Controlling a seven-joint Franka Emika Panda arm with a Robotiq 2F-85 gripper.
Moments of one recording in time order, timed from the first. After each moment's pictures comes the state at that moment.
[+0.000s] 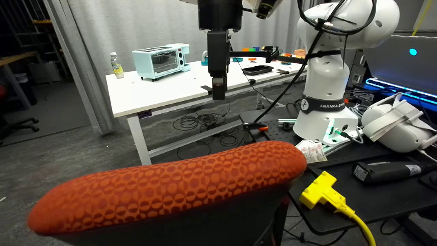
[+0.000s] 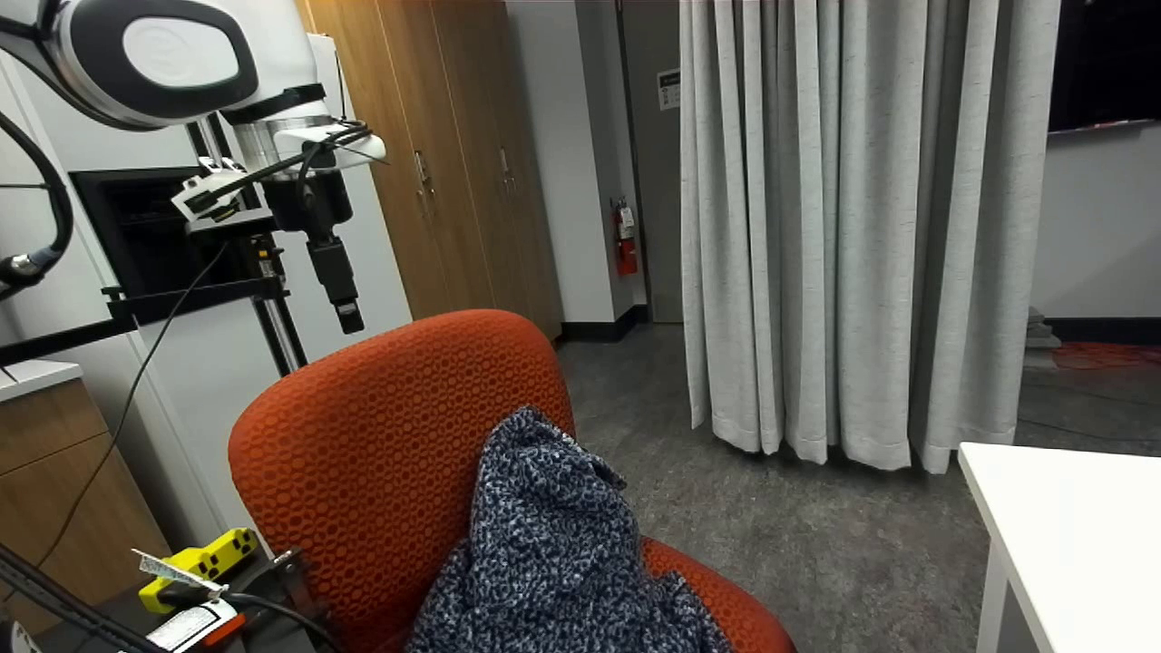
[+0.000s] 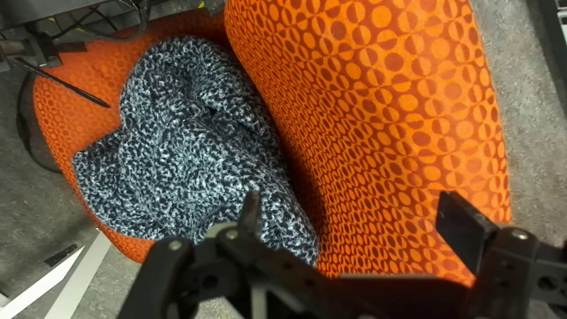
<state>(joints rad) 0.13 -0.56 0.20 -2.74 0.30 2.30 0.37</state>
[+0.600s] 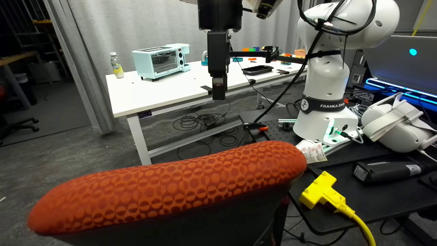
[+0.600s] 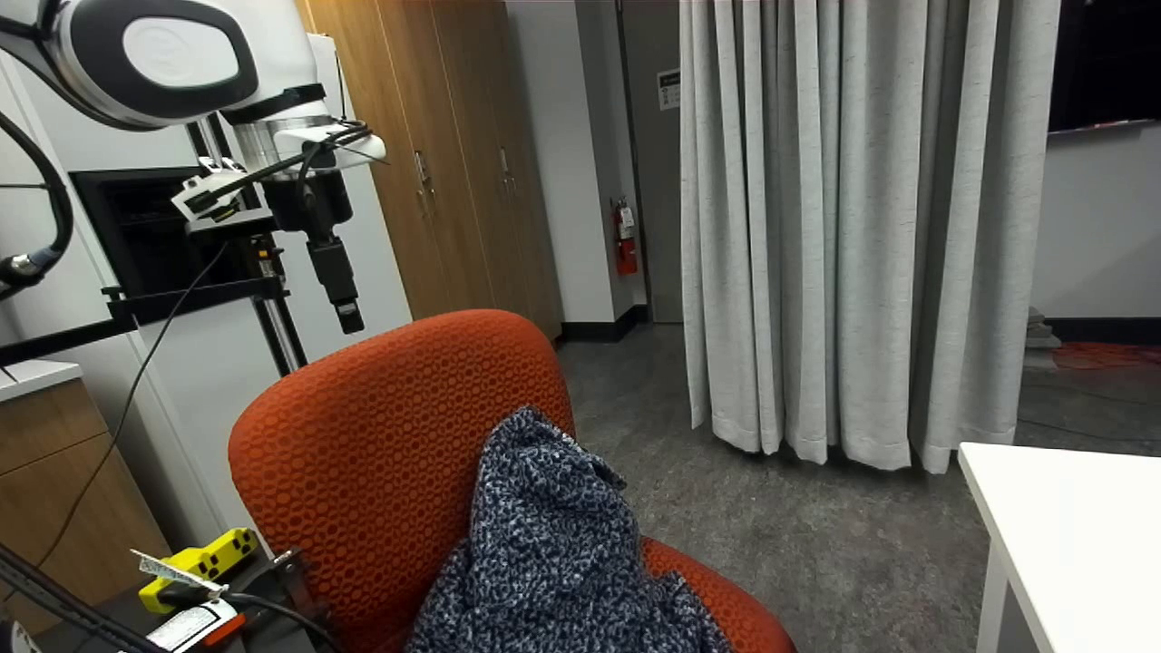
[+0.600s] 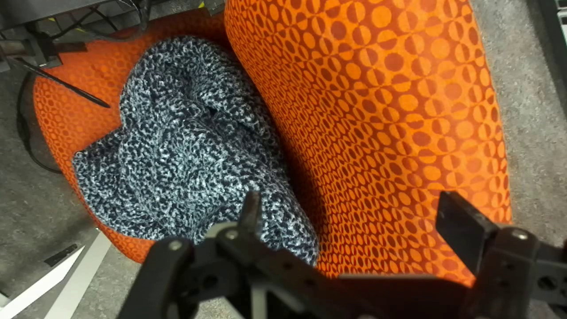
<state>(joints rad) 0.13 -0.56 0.20 -2.74 0.30 2.30 0.37</state>
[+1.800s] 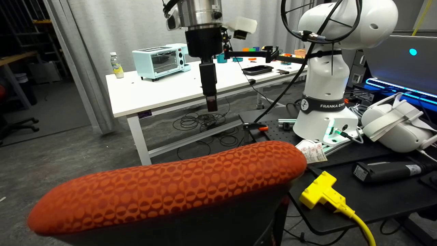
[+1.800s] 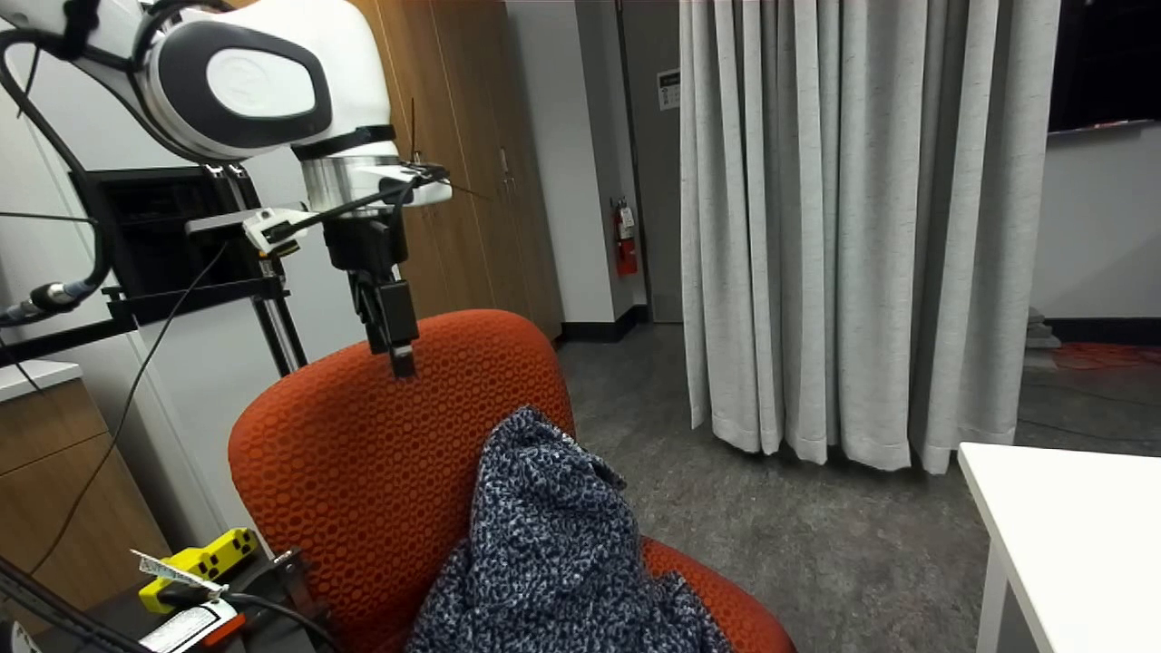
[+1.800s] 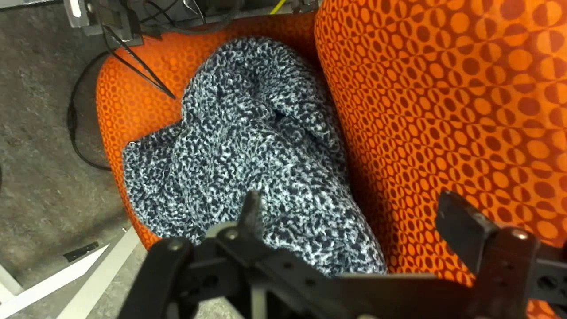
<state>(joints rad) 0.06 -0.39 0.09 -2.71 0.14 2.29 0.18</state>
